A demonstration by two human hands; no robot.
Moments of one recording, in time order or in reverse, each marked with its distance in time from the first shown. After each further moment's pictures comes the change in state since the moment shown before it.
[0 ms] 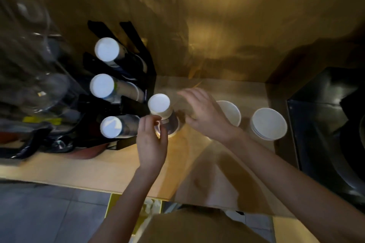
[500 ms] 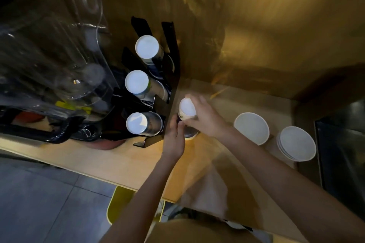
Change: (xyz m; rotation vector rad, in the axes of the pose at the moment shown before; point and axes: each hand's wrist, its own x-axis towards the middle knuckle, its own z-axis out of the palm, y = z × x) left_hand 0.016 -0.034 0.024 -0.414 -0.282 -0.428; right_hand 0.051 -0.018 0.053 0.152 -0.207 0.135
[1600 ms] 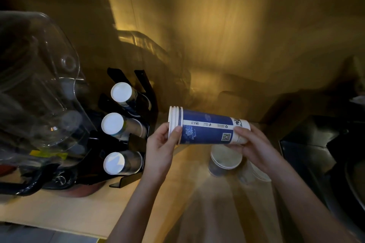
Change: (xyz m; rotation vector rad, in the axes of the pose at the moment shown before) left_hand -0.029 0.130 -0.017 -0.364 -0.083 0.301; right_hand -0.101 0.061 -0.117 1.378 0.332 0.332
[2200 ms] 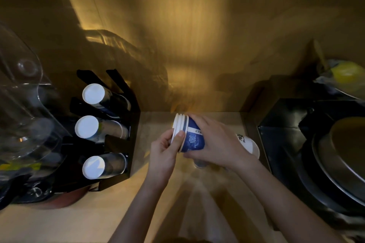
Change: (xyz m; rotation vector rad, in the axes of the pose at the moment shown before) left_hand -0.020 -0.007 0.044 -0.049 -0.172 -0.088; right_hand -0.033 0.000 0.041 -1.534 -0.096 -0.492
